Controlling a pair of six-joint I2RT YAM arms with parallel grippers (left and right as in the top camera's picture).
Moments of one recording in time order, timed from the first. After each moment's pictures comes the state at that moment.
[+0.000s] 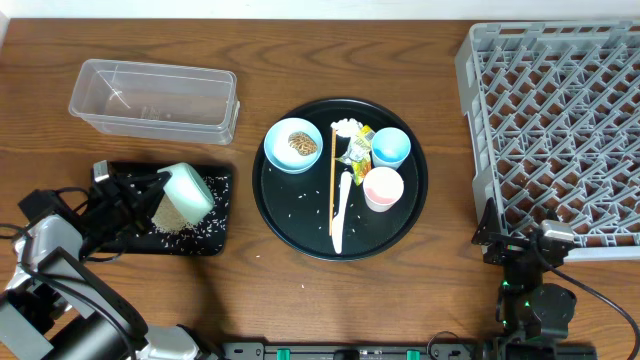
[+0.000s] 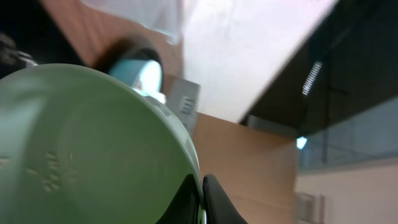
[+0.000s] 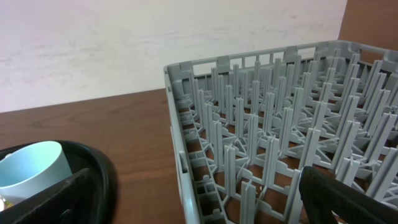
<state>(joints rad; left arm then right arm) 0.78 1.65 0.85 -0.71 1.43 -0.32 -0.08 0.01 0.01 -0.06 0.06 0.12</state>
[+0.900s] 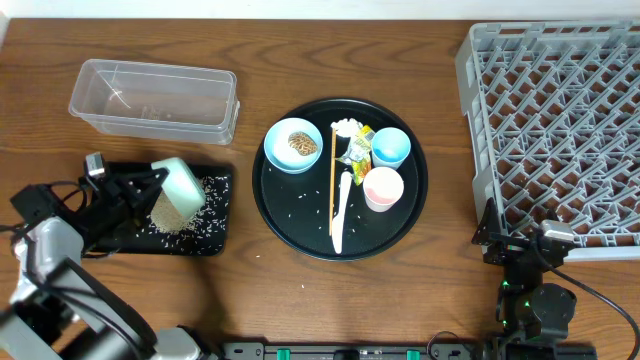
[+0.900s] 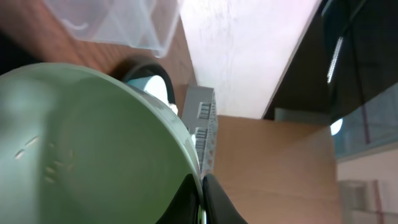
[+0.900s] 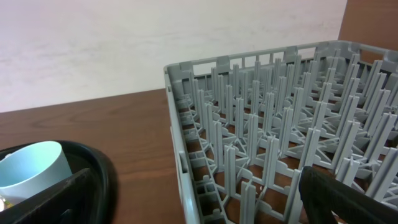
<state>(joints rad) 0.76 1.56 0.85 -0.64 1.40 -0.22 -0.08 0.01 0.01 -0.06 0.06 0.12</state>
